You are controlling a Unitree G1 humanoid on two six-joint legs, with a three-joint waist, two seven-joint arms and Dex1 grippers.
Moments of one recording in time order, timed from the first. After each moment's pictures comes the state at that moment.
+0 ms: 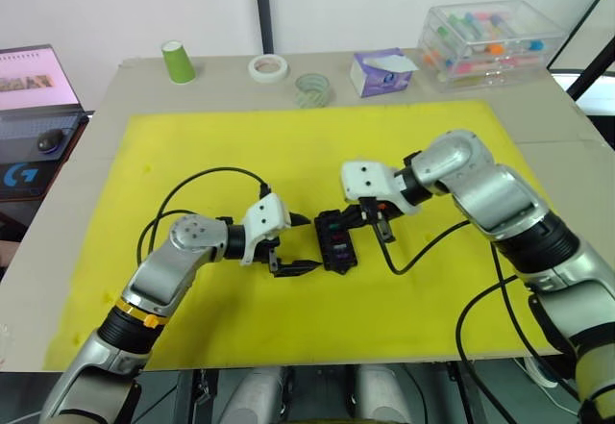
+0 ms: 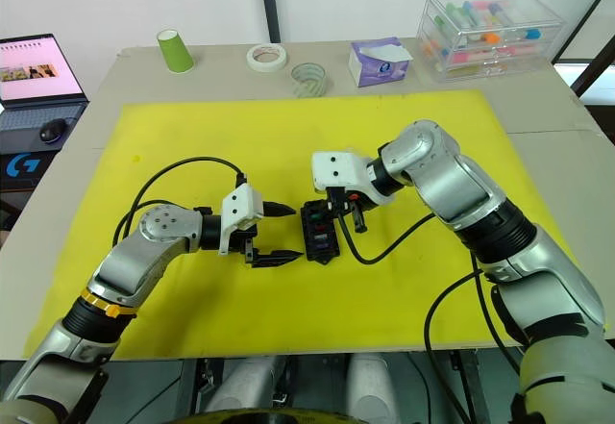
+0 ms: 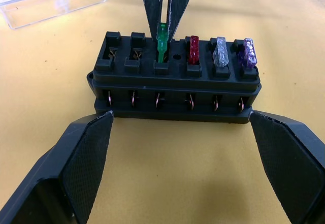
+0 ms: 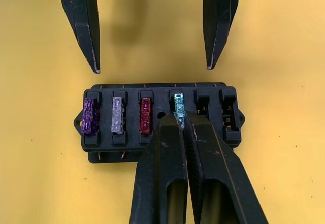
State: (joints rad) left arm -0.41 0.54 -0.29 -0.16 -0.27 0.39 -1.01; right arm -0.92 -0.75 0.53 -0.07 0.10 0.59 1.37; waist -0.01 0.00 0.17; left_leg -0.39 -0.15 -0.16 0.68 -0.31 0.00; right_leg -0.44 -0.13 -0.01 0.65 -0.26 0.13
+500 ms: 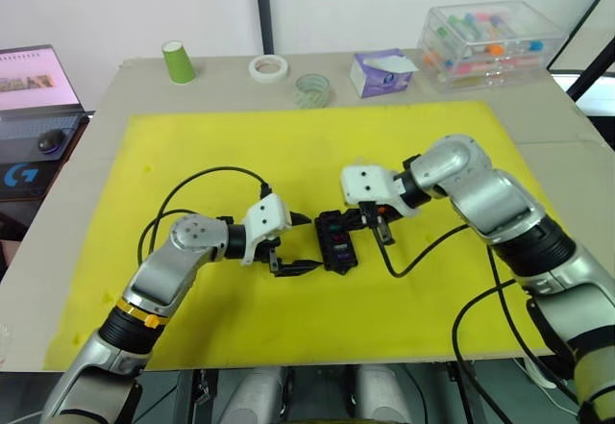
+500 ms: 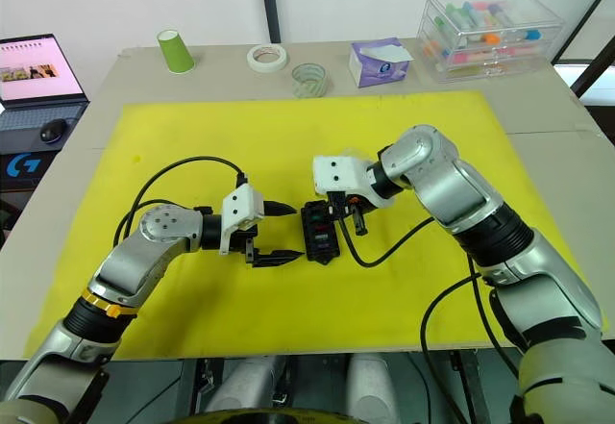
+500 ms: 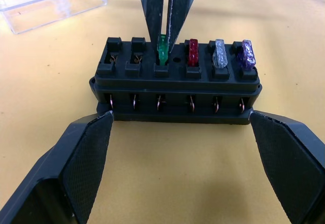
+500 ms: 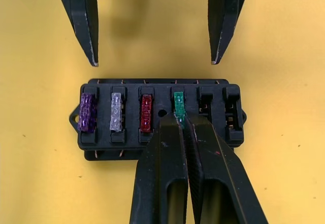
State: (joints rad) left arm -0.41 0.53 -0.29 -0.16 -0.27 0.38 -1.01; right arm -0.89 -0.74 0.53 -0.06 0.05 0.54 1.37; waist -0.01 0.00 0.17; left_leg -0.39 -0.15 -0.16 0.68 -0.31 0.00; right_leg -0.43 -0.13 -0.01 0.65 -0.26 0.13
